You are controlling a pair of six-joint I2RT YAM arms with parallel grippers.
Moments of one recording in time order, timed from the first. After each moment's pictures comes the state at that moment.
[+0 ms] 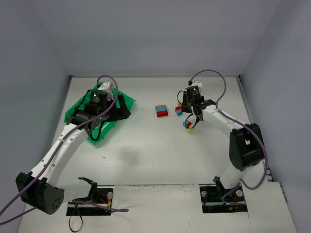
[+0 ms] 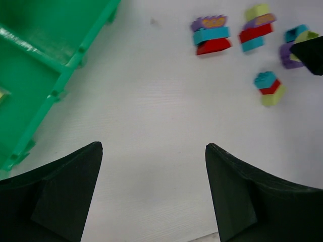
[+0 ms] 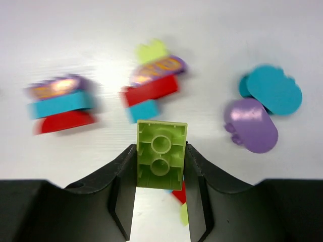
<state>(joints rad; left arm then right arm) -0.38 1.18 1.15 -0.68 0.02 -0.47 0.36 1.74 1.17 -0.28 0.27 0.39</state>
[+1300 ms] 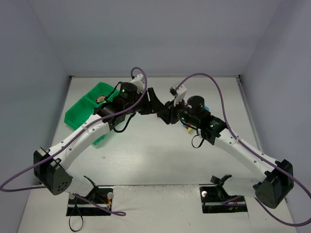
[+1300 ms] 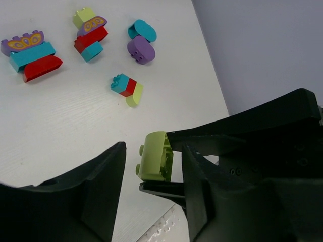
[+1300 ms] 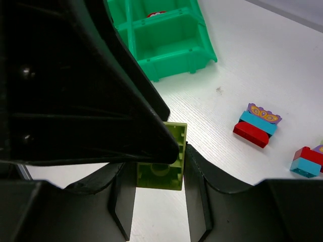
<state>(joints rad) -0.68 1.41 1.36 -0.37 0.20 -0.69 0.66 1.21 0.99 -0.07 -0.22 0.15</state>
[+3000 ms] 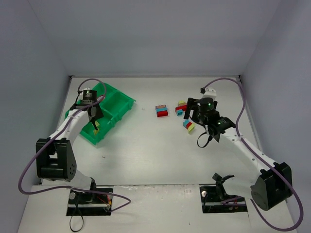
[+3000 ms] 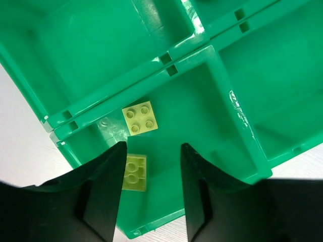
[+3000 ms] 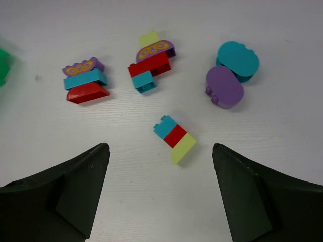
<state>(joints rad) -0.06 1.51 1.10 -0.53 -0.27 -0.44 0.46 1.20 0.89 -0.28 0.29 0.40</state>
